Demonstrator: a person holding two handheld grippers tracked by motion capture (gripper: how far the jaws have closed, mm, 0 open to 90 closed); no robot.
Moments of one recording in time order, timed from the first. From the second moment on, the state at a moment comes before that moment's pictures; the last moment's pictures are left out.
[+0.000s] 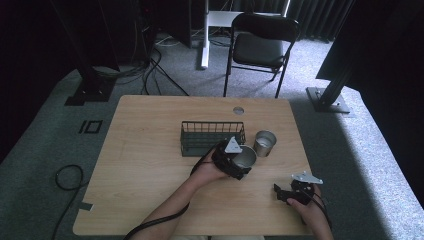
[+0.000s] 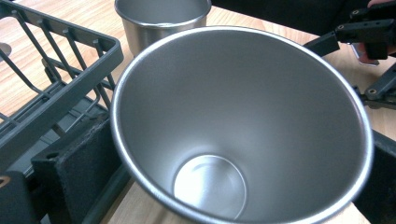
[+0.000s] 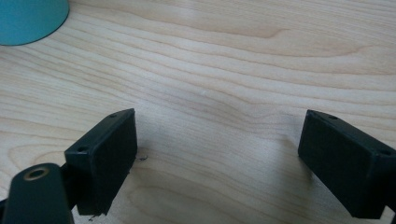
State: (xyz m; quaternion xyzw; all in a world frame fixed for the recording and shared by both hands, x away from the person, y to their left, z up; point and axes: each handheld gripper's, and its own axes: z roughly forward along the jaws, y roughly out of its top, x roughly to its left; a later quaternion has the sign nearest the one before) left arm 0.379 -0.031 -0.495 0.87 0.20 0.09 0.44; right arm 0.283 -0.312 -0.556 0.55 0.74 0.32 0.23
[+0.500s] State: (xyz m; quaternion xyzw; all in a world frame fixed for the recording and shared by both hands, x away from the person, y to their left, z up) left arm 0.374 -0.034 -0.490 0.87 0.20 0.10 0.45; right arm 0.283 -0.312 -0.556 0.55 0.74 0.32 0.23
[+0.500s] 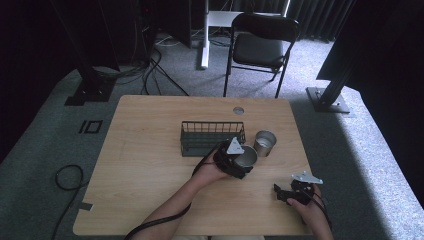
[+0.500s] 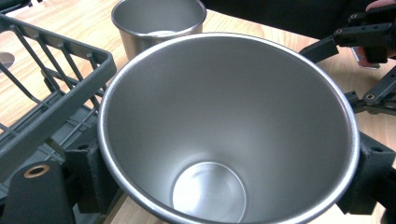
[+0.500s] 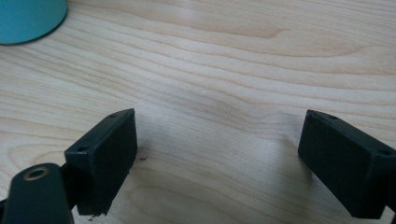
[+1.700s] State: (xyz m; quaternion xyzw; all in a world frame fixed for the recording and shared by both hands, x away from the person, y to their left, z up) left arm 0.360 -0.002 -0.434 0.86 0.20 0.12 0.45; right arm 0.283 -0.312 -0.556 0.55 0.74 0.32 0.23
